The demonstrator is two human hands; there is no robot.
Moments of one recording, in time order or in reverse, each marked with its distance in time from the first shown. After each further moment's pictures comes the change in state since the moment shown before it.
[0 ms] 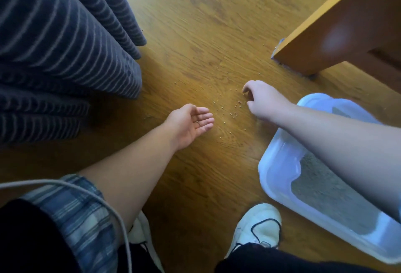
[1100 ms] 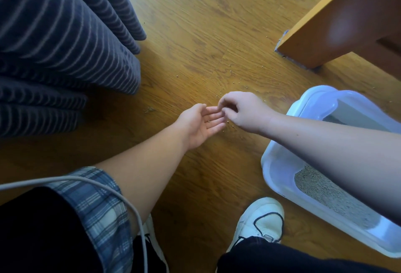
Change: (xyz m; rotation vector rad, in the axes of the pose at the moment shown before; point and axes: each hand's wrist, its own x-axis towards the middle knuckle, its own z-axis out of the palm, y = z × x) left_hand 0.003 -0.022 0.006 -0.044 -0.072 -0.067; right_hand -0.038 -0.051 0.020 0.222 -0.032 -0.274
